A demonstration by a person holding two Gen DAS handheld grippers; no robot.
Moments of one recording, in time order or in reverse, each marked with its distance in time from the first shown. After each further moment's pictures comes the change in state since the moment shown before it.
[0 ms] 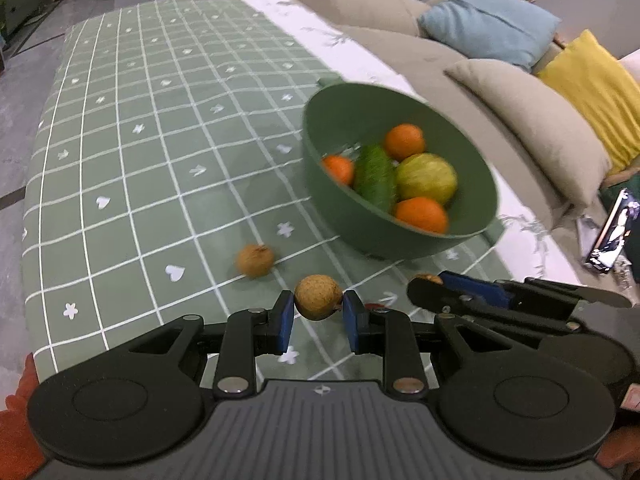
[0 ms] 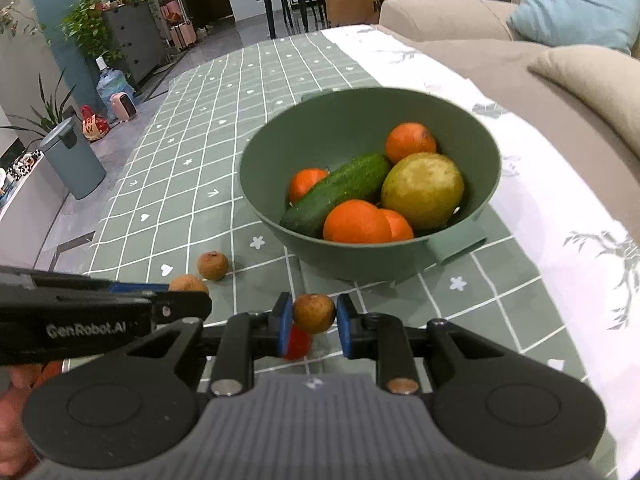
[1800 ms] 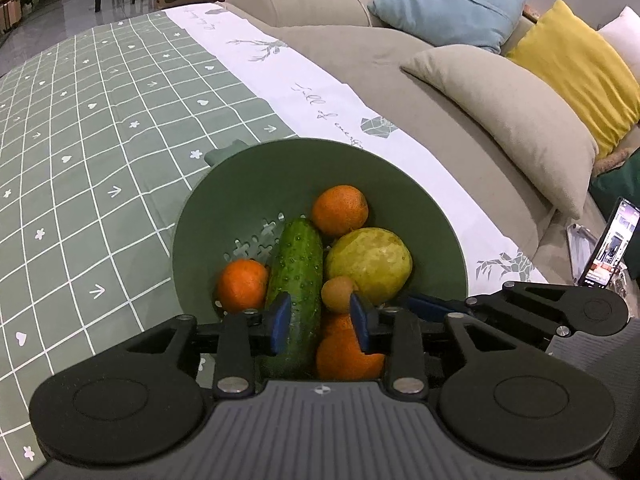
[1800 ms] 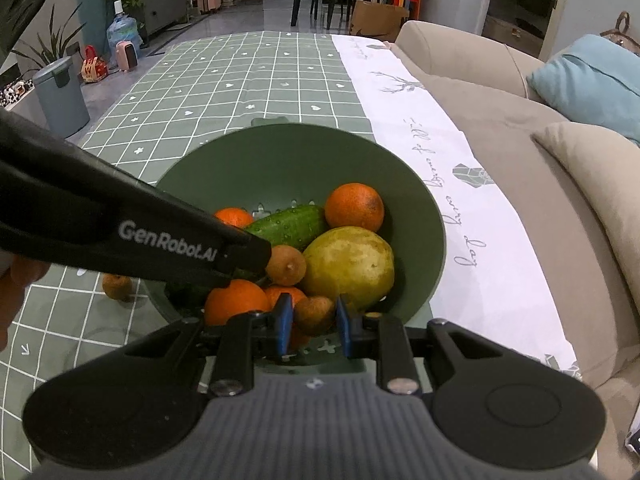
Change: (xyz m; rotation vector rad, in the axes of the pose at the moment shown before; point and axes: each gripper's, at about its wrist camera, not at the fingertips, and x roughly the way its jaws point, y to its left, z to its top) left arm 0.064 -0.057 0.086 0.122 0.037 -0.049; right arm 0.034 -0.038 0.056 -0.241 0.024 -0.099
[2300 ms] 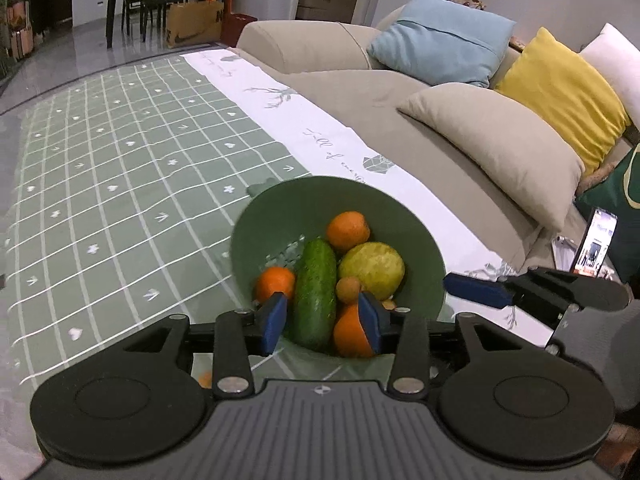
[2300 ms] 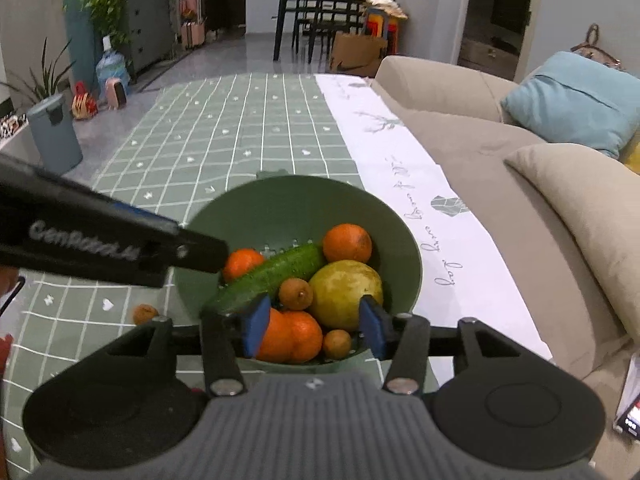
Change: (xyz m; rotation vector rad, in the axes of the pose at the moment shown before) left arm -0.070 0.006 -0.023 0.024 -0.120 0.032; right arm -0.055 0.017 -0.004 0.061 -0.114 -0.035
